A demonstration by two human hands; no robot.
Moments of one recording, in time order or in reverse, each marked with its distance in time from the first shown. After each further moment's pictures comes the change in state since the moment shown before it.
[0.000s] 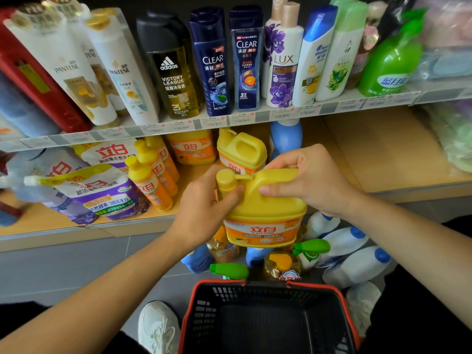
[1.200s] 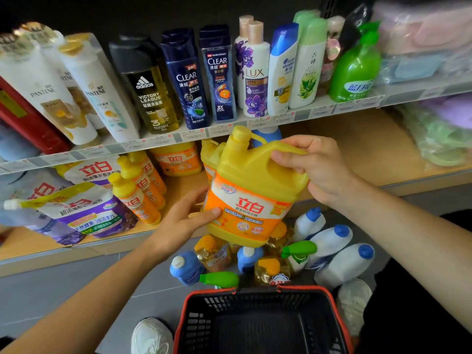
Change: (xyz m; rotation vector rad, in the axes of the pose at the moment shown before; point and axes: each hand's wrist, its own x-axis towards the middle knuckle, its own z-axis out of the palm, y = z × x) left_hand 0.002 -0.041 -0.003 -0.364 -0.289 -0.316; right_hand 0.006 0.013 -0.037 0.560 0.179 0.091
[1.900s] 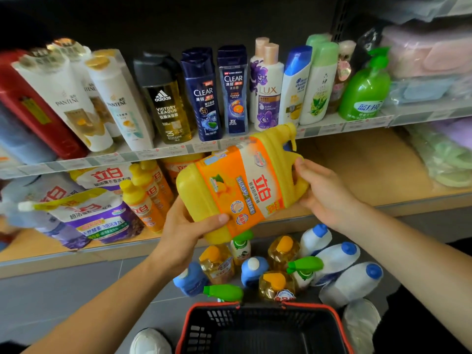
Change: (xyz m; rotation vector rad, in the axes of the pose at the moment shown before) left_hand -0.010 0.016 0.010 -0.459 0.174 0.115; right_hand 0.007 0.027 -0.007 0.089 0.138 0.282
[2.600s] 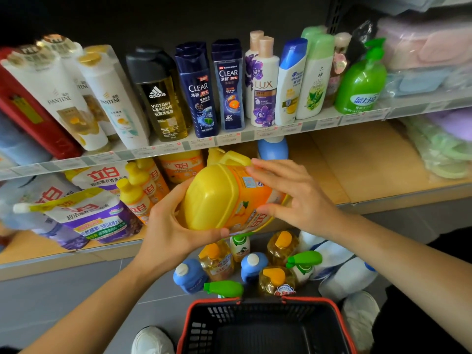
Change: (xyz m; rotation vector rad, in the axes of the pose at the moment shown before) left_hand -0.016 0.027 -0.008 0.615 -0.004 0.374; right_hand -0.018 0.016 0.014 -1.045 -0.254 -1.023
